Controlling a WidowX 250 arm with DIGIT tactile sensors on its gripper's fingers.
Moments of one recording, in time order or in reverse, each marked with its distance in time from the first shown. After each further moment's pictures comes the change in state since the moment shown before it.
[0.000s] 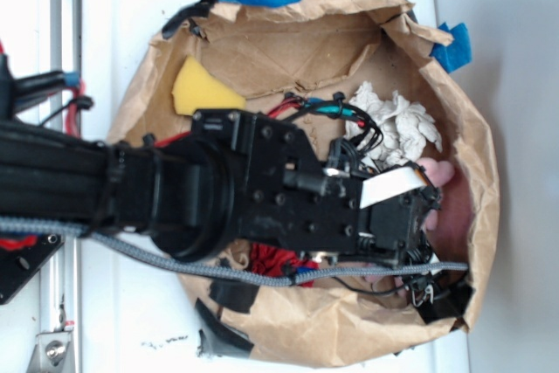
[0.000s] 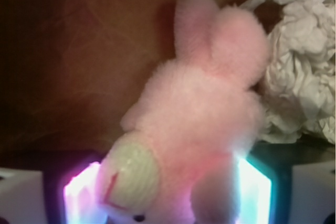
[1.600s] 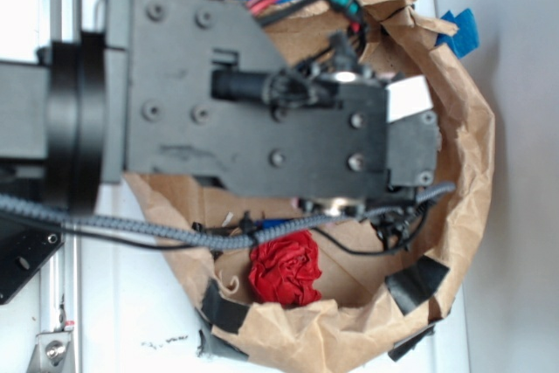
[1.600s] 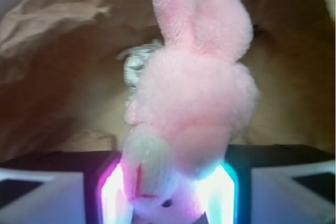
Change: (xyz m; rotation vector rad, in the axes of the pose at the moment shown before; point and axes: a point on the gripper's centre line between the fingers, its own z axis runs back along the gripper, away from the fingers) arm 0.016 0.042 0.099 0.306 0.178 -0.033
